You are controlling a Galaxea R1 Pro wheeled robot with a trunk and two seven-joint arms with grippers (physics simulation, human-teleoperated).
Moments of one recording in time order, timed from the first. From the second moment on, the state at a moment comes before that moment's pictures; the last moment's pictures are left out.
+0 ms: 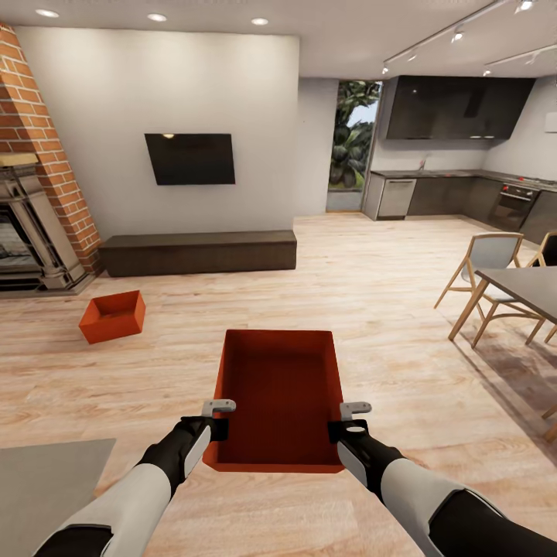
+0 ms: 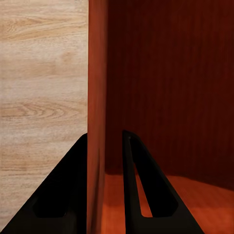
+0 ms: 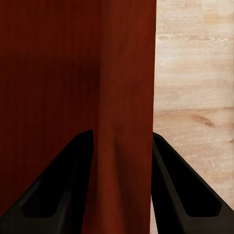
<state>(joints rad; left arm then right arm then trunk) -0.74 -0.10 0.01 -0.40 0.02 0.40 0.10 -0.82 0.10 0.61 -0.16 -0.54 0.09 -0.30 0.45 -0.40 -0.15</state>
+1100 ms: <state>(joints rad) -0.74 -0.10 0.01 -0.40 0.02 0.40 0.10 -0.82 0.10 0.61 -0.16 -0.54 0.09 -0.30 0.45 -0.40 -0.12</state>
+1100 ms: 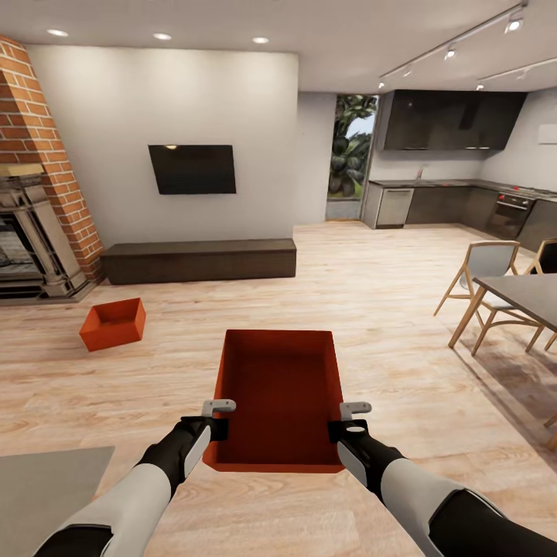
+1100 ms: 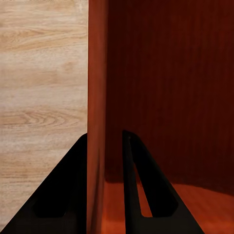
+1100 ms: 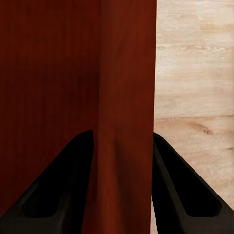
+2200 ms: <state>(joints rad) -0.74 -0.10 0.01 -0.40 0.02 0.40 0.10 -0.82 0.10 0.61 -0.16 -0.54 0.09 -0.30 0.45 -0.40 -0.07</state>
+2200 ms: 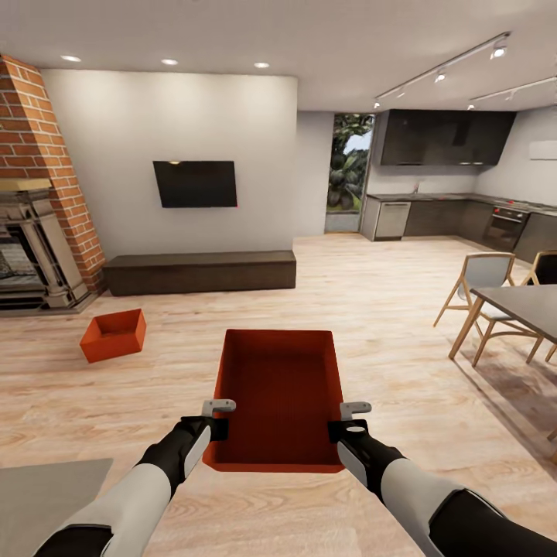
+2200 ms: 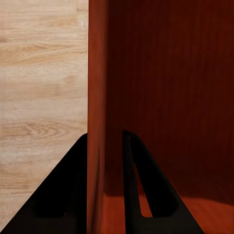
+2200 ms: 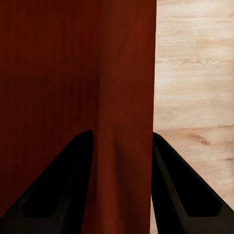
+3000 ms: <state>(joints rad) -0.74 -0.10 0.01 -0.40 0.02 0.40 0.10 -0.82 0.10 0.61 -0.16 -0.54 0.09 -0.30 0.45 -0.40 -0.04</state>
